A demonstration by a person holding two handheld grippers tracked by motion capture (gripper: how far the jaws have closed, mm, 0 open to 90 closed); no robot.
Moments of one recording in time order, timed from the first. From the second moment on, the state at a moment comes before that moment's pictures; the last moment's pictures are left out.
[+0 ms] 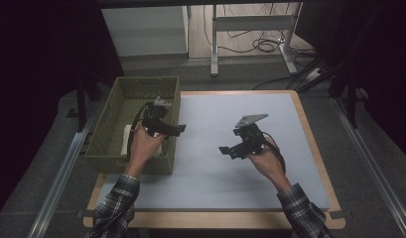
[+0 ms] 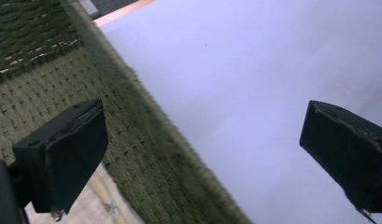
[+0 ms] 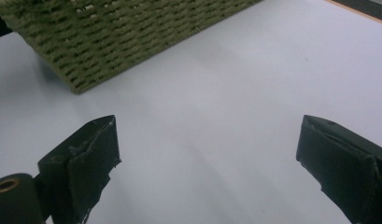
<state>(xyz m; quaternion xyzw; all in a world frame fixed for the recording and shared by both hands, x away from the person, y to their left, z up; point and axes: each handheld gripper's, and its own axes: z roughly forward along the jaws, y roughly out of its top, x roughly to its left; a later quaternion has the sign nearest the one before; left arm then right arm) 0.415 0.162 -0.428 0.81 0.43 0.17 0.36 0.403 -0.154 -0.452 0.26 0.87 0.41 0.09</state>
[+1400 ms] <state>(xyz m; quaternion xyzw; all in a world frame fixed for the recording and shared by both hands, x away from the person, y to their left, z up) 0.355 0.051 -0.448 0.84 0.36 0.14 0.37 0.361 -0.281 -0.481 0.33 0.84 0.41 0.11</state>
